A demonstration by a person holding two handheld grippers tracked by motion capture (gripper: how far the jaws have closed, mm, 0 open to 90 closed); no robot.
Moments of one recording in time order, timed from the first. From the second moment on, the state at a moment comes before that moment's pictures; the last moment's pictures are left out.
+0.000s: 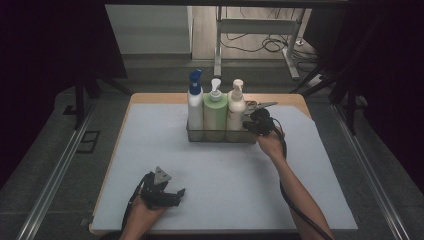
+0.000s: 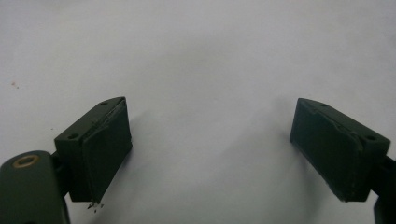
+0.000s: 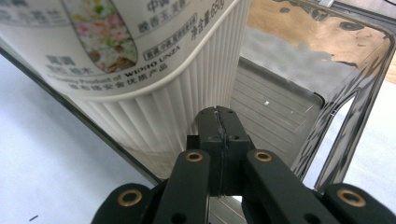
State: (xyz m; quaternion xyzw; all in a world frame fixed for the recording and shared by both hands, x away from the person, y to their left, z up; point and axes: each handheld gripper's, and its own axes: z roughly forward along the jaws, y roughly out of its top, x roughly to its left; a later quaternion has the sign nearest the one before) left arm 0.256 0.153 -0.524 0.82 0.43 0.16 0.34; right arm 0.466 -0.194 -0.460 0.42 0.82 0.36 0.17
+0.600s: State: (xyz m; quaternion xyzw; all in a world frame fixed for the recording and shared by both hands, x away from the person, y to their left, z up) left arm 0.256 0.153 -0.524 0.82 0.43 0.16 0.34; right arm 0.463 -0.194 -0.460 0.42 0.82 0.36 0.17
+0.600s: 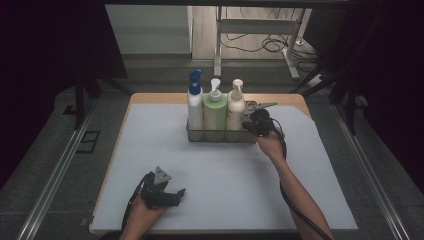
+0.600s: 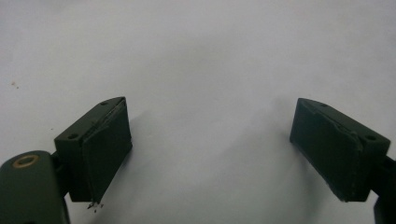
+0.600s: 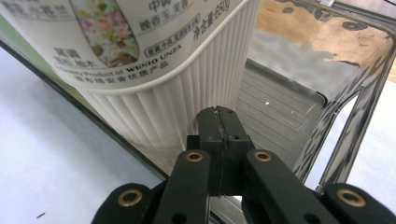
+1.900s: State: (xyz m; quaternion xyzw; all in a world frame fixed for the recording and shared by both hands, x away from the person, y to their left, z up) left arm 0.256 0.153 -0.524 0.82 0.43 0.16 0.34; right arm 0.443 -0.213 -0.436 0.41 0.81 0.37 0.18
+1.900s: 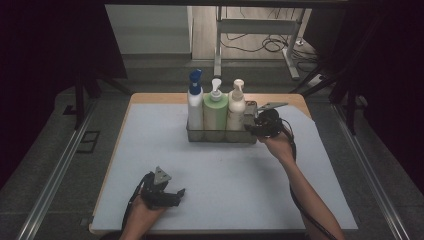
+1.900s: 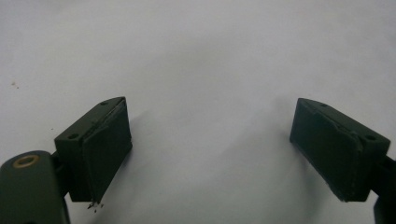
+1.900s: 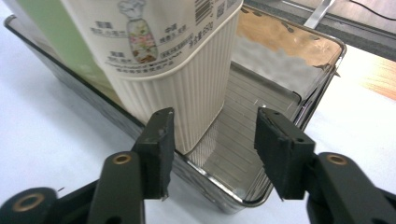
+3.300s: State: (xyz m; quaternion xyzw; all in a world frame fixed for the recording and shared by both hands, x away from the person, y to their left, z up) left arm 0.256 0.153 -0.524 0.82 0.43 0.16 0.34; right arm 0.389 -0.226 -0.429 0.37 0.84 0.35 0.17
